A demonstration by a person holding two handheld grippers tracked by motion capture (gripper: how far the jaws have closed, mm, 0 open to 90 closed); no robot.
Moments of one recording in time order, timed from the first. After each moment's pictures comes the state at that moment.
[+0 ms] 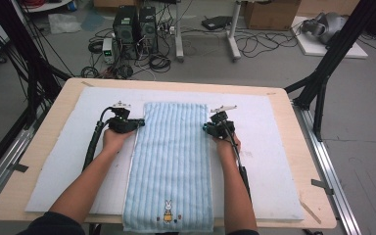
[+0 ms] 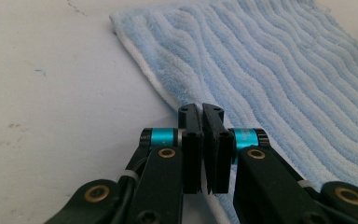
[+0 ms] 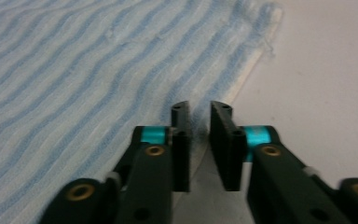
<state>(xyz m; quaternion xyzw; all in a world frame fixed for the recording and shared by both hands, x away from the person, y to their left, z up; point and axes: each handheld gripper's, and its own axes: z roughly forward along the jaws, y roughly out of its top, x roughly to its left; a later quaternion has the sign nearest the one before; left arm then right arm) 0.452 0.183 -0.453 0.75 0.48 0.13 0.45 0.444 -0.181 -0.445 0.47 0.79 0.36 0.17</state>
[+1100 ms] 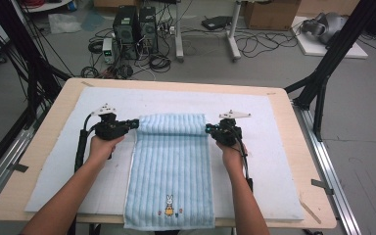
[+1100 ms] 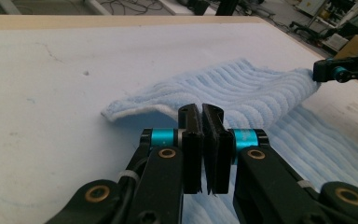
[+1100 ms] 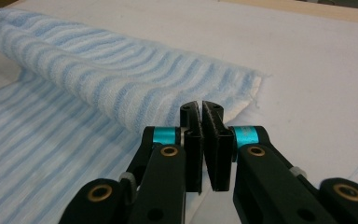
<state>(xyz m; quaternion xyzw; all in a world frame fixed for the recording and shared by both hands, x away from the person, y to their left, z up) 0.394 0.205 -0.423 0.72 0.42 0.11 0.54 0.396 -0.199 -0.423 0.43 0.76 0.45 0.16</state>
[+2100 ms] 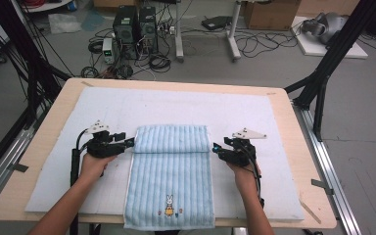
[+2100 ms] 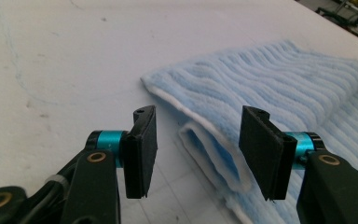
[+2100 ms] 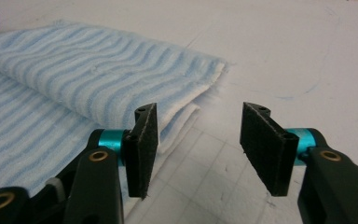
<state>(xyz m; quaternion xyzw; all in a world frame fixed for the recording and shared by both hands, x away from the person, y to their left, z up) 0.361 0.220 -0.439 0.72 0.45 0.14 0.51 0.337 -0.229 -0.426 0.45 0.75 0.45 0.19</state>
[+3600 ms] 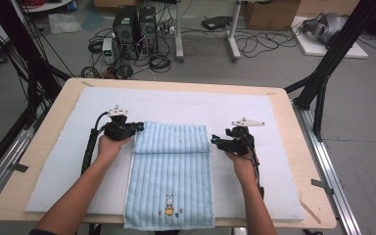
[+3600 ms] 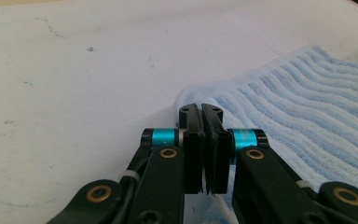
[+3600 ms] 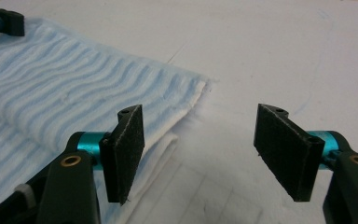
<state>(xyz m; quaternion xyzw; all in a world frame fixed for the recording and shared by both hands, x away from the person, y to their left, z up) 0.413 0.184 -0.435 0.75 0.43 0.15 0.48 0.376 -0.227 -0.421 0.47 0.75 0.44 0.17</state>
